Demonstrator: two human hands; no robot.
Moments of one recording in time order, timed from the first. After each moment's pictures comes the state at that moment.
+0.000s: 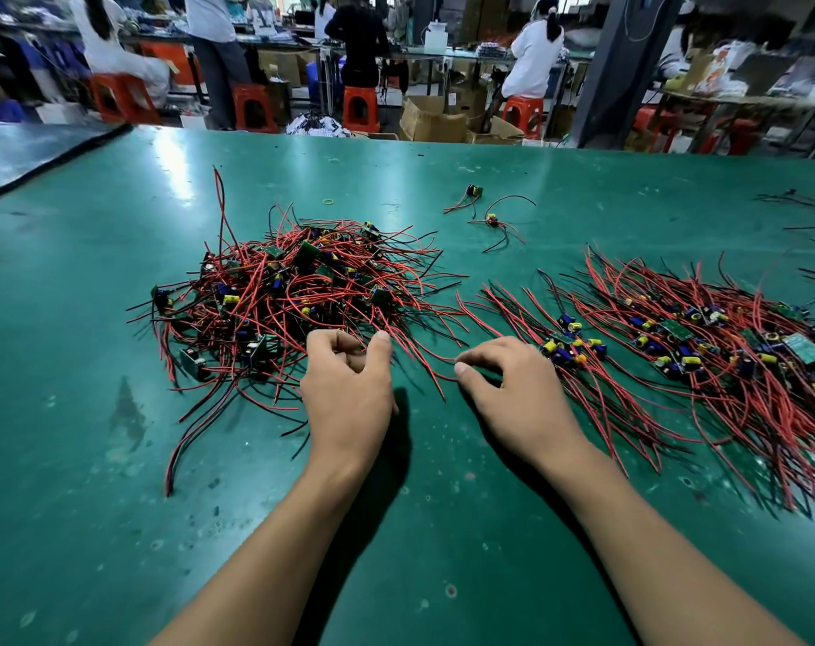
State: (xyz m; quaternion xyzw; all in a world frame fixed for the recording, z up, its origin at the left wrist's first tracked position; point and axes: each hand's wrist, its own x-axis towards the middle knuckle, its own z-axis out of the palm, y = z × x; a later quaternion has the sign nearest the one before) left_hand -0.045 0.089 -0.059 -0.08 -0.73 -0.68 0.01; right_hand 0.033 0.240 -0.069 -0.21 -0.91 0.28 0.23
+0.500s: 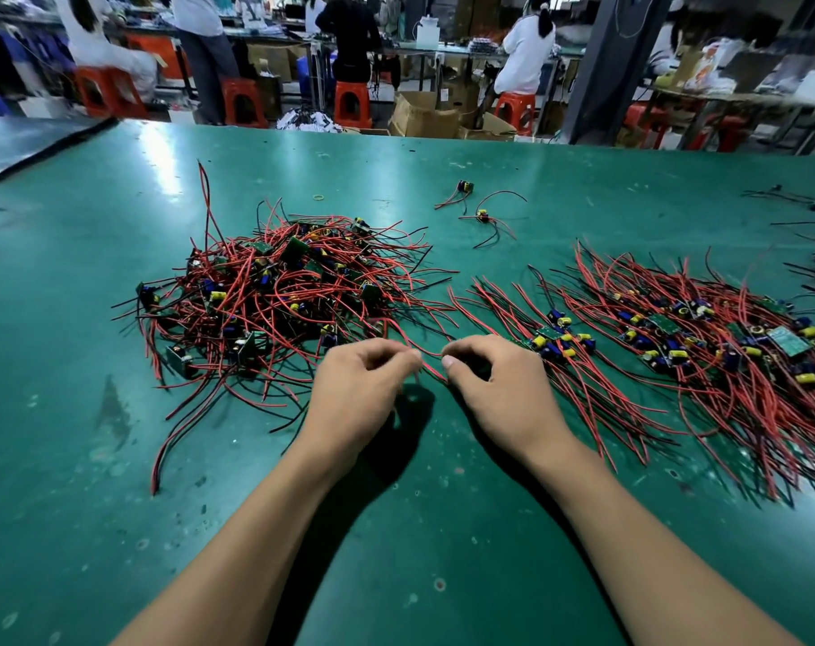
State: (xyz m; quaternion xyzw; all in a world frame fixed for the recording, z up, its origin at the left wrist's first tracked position) left_hand -0.047 0.089 -0.054 -0.21 -0.74 -0.62 -0.14; right_hand 0.033 0.234 -0.069 -0.19 -0.88 0.35 0.27
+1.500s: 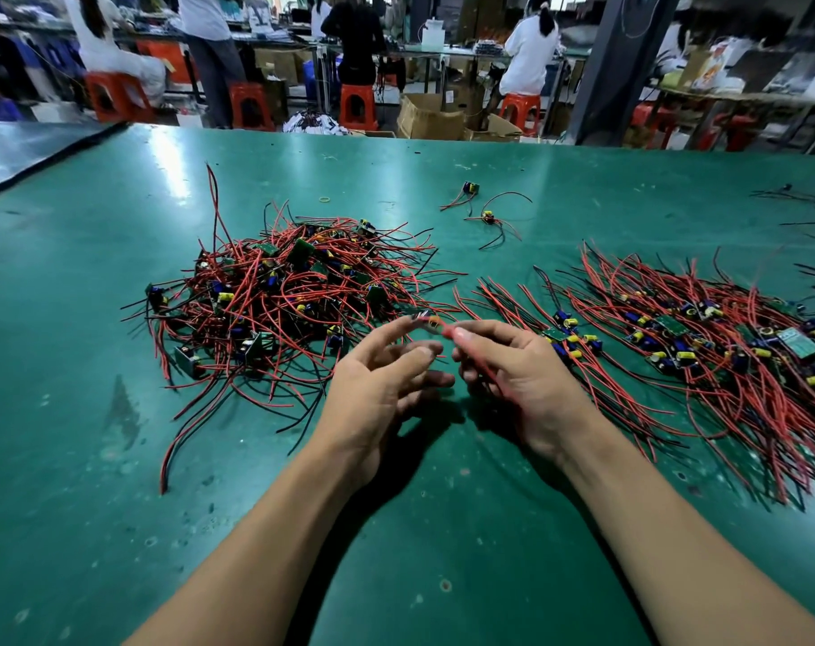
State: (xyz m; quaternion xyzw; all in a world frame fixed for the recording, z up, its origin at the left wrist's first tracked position) left_hand -0.033 0.095 -0.046 -0.10 -0.50 -0.81 -0.29; right_hand 0.036 0.235 -0.048 -0.15 -0.59 0.78 0.15
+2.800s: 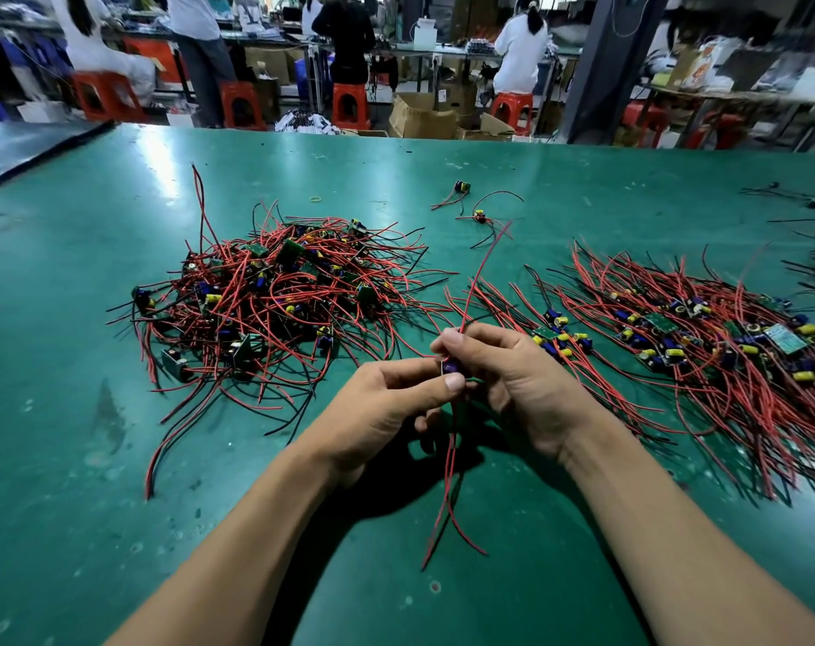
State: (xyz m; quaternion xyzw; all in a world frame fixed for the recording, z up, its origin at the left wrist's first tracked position) left_hand -0.028 0.086 -0.049 -0.23 -0.51 -0.71 -0.43; right_hand 0.043 0.238 -0.040 -0.10 -0.55 0.83 0.04
